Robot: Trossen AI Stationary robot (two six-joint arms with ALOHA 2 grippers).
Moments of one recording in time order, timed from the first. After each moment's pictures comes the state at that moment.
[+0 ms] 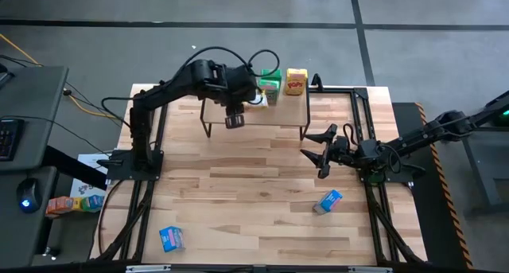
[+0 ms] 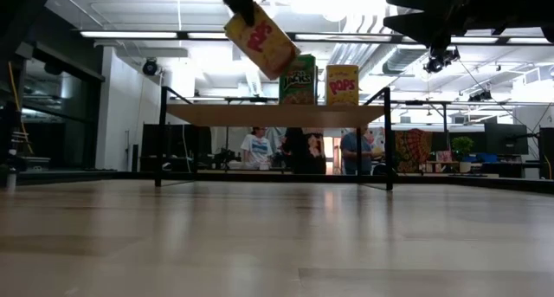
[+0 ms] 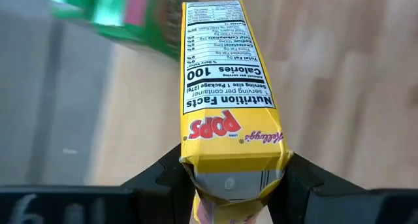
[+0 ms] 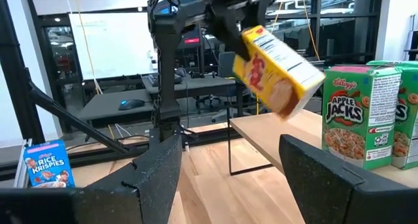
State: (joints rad) left arm 0.22 1.93 2.34 -1.57 -0.25 0.13; right arm 0.29 0.89 0.24 0.82 0.54 -0.01
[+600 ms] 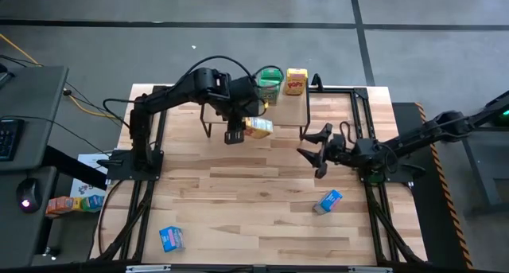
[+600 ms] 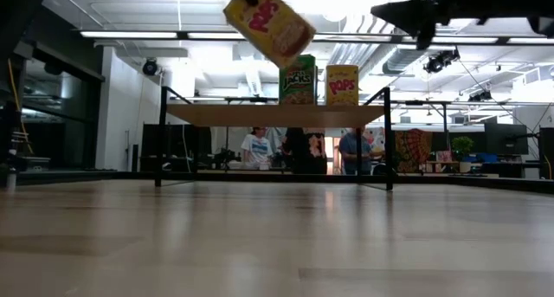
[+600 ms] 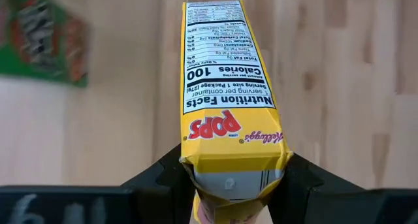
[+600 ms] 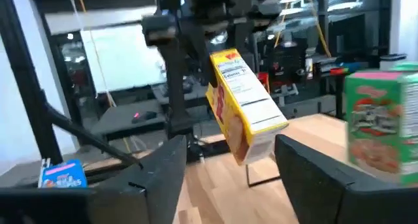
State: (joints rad) left arm 0.15 1.93 2.31 -1.57 0.01 0.14; right arm 0.26 0.98 0.31 0.86 0.49 0.05
